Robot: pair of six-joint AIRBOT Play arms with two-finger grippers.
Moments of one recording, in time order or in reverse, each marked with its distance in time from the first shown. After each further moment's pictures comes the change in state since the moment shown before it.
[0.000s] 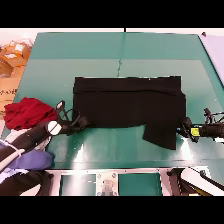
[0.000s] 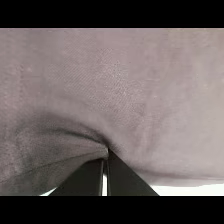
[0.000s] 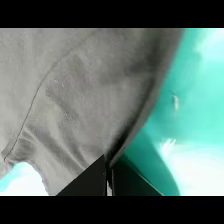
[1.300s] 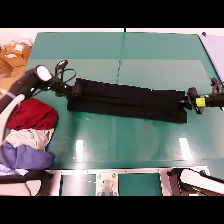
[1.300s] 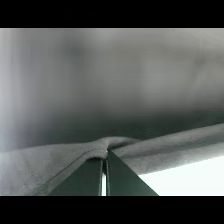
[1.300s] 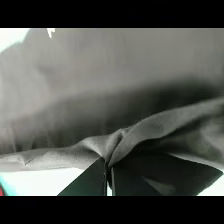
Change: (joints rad) left arm 0.245 -0.390 0.795 0.185 -0.554 0.411; right arm 0.233 -0.166 0.472 0.056 0.045 0.244
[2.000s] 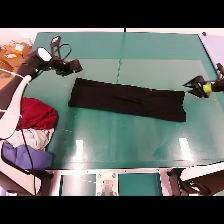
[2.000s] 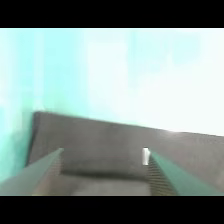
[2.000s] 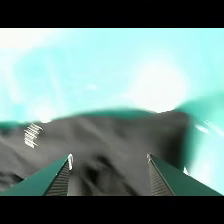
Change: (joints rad) left arm 0.082 -0.273 0.425 -0.050 0.098 -0.031; right arm -0.119 -0.418 0.473 0.005 0.047 -0.283
